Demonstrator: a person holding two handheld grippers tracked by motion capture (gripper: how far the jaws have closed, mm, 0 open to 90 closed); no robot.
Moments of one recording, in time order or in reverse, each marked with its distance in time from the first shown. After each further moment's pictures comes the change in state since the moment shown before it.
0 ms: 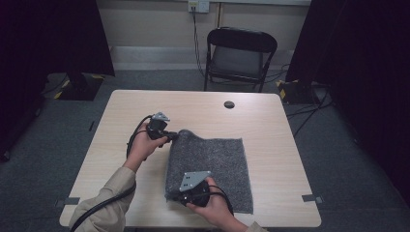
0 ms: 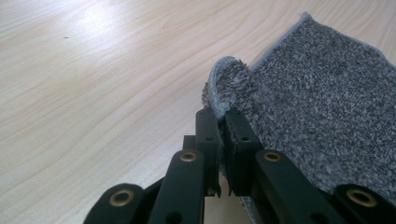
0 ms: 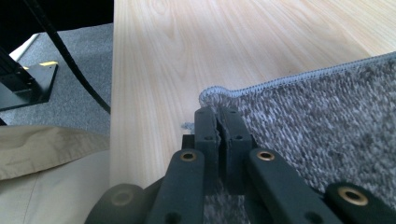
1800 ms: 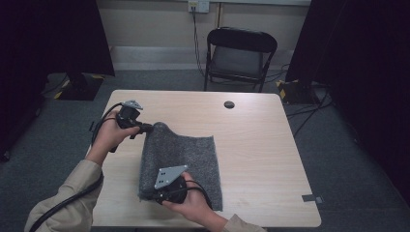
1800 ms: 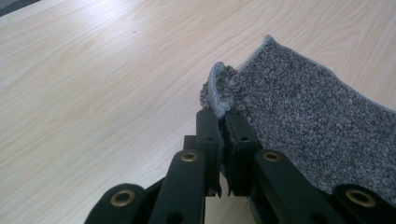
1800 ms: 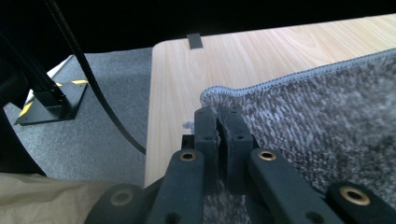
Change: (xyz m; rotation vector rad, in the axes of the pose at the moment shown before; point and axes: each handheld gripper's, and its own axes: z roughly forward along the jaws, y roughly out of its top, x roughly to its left) left arm 0.033 0.012 -0.097 0.075 0.038 0.011; right arm 0.017 0.059 0.031 -0.093 0.111 -0.058
